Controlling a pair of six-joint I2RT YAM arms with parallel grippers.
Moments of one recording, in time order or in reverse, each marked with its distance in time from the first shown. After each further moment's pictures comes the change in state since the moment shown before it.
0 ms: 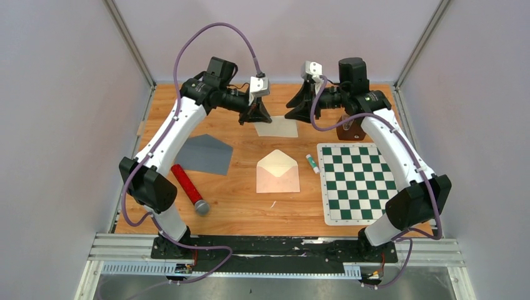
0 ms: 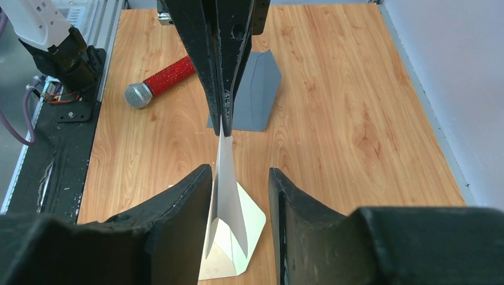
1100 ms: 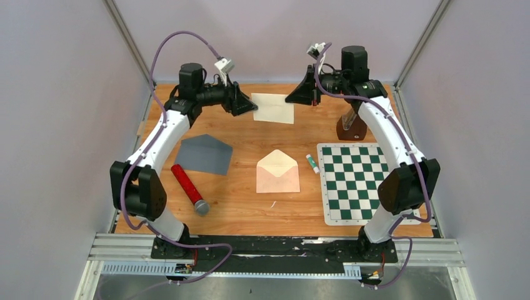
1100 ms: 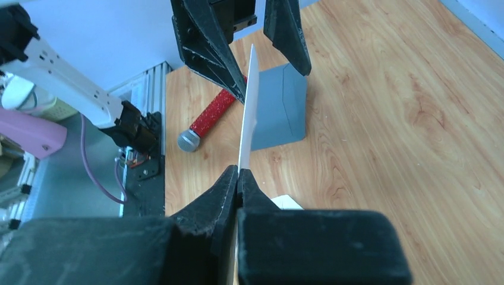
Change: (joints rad) left arm 0.206 -0.103 -0.359 0.613 -0.075 -0.689; right arm -0.059 0.151 0.148 0.030 -0.058 0.420
